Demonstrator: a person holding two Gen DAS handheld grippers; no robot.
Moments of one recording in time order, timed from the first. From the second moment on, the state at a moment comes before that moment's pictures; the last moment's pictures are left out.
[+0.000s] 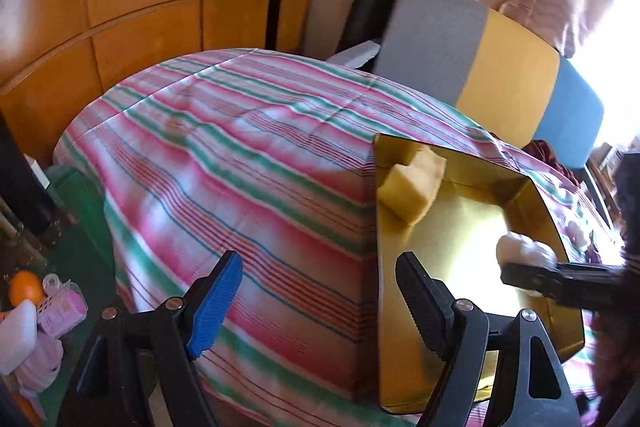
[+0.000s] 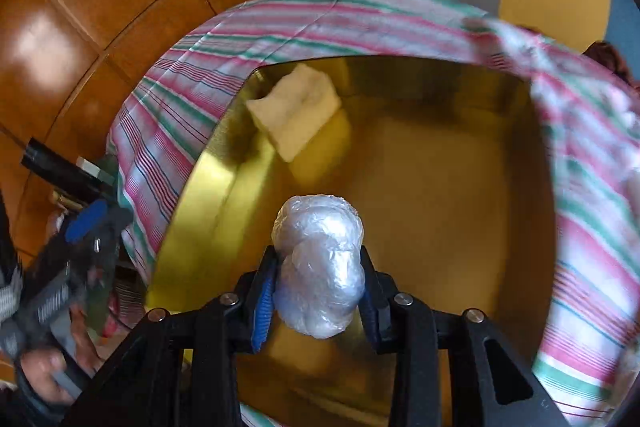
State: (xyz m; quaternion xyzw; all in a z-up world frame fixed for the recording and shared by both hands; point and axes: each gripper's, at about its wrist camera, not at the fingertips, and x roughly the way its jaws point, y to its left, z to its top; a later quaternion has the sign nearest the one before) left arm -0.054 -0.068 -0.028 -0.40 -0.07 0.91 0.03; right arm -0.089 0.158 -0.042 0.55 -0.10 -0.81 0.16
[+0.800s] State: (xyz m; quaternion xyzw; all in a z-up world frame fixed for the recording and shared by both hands) left arm -0.046 -0.064 -0.032 -0.40 -0.06 0.91 0.03; right arm -0.062 0.155 -0.034 0.50 -0.10 -0.85 0.13
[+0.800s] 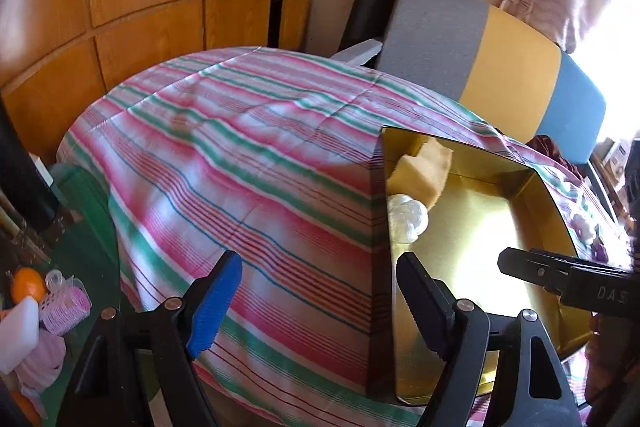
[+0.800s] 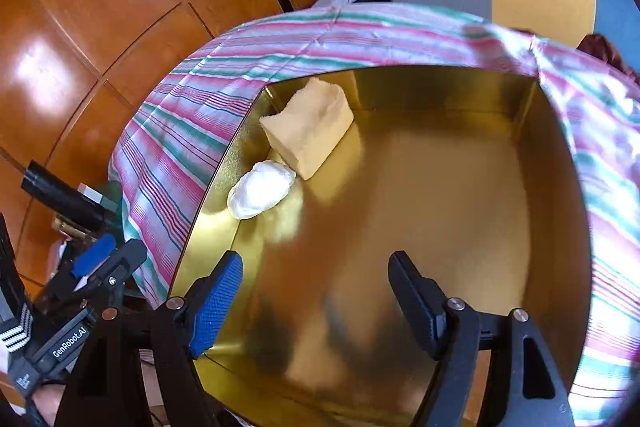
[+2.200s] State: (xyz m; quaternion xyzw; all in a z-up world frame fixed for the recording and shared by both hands) left arm -0.034 0.075 -0.014 -0.40 0.05 0.90 0.19; right arm 0.131 0.444 0.003 0.40 -0.18 -0.88 -0.20
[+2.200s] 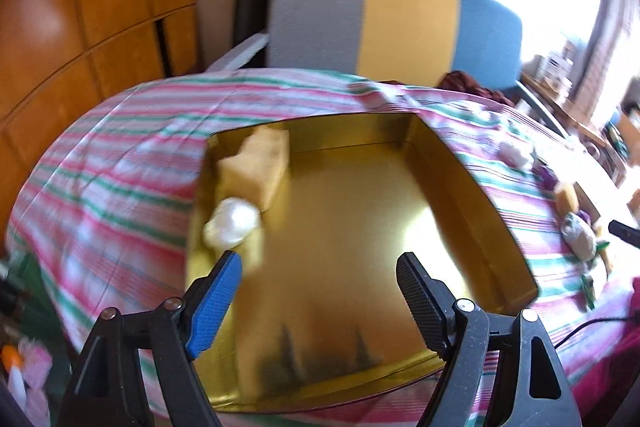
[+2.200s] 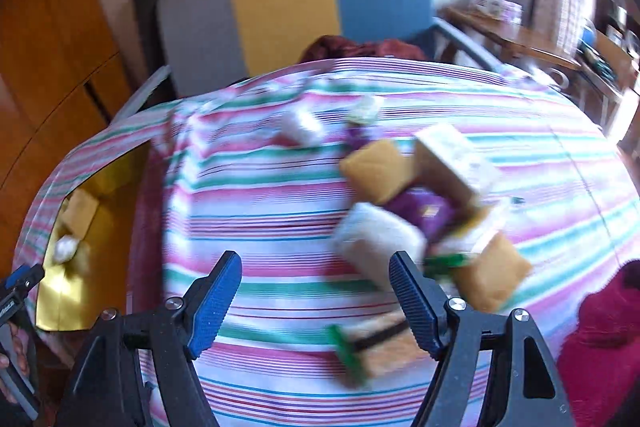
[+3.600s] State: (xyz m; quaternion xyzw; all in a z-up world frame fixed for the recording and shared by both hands) left arm 0.108 0.447 -0.088 -0.37 0.31 0.63 0.61; right arm 0.232 0.554 -0.021 0.20 -0.48 -0.81 -0.26
